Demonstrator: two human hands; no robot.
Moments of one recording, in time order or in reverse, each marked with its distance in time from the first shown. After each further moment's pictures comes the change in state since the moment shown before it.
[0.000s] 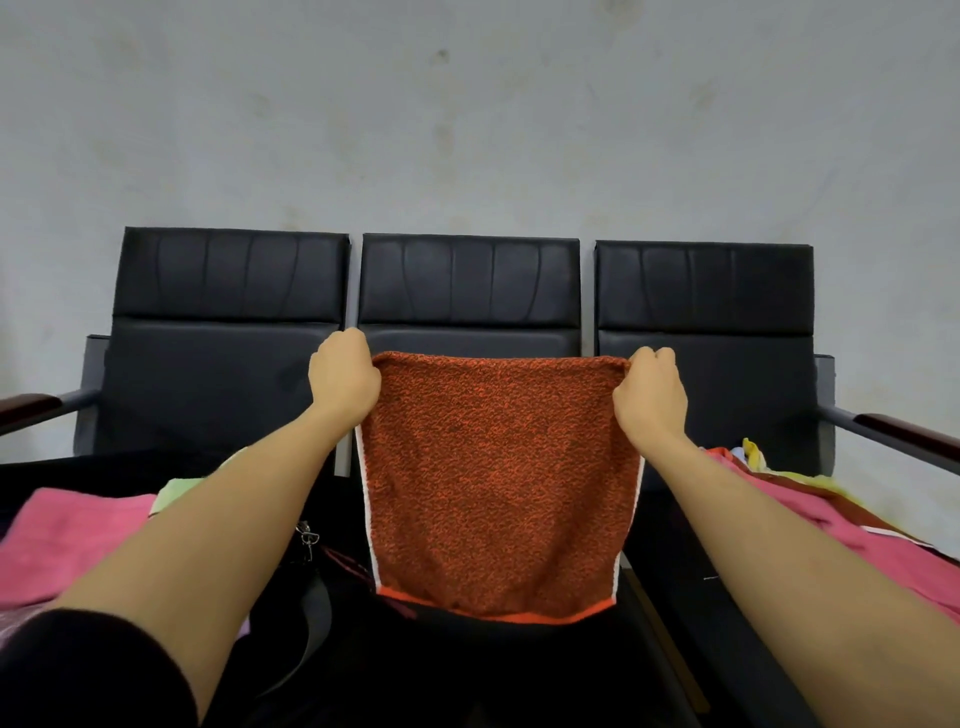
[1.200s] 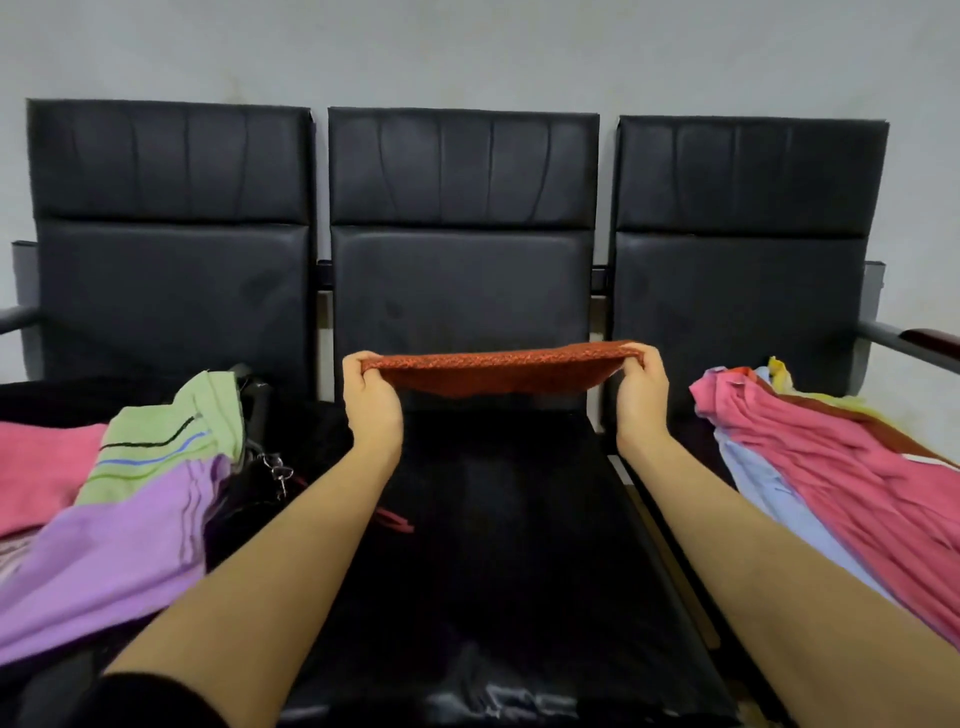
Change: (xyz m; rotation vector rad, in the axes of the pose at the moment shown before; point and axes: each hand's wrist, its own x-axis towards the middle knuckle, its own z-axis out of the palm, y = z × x) left_hand -0.072 -0.016 0.144 -0.968 0.054 -0.621; right_hand -0.038 0.042 0.104 0.931 -0.091 0.496
